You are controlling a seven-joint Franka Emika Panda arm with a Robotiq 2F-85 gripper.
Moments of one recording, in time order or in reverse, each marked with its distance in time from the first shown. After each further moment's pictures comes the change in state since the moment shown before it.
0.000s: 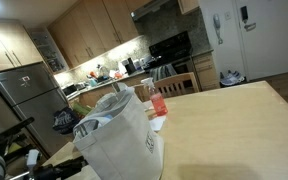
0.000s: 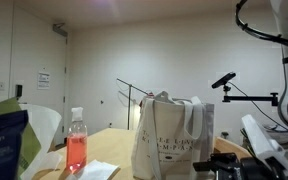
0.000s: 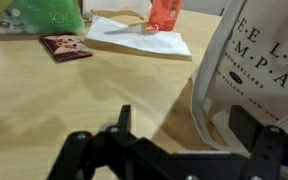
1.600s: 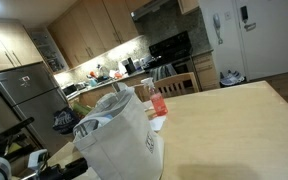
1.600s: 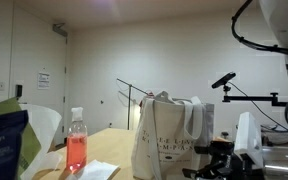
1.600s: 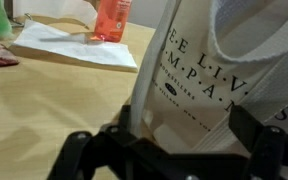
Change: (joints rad) arm -0.017 0.051 -0.033 0.003 0.127 -0.173 -0.076
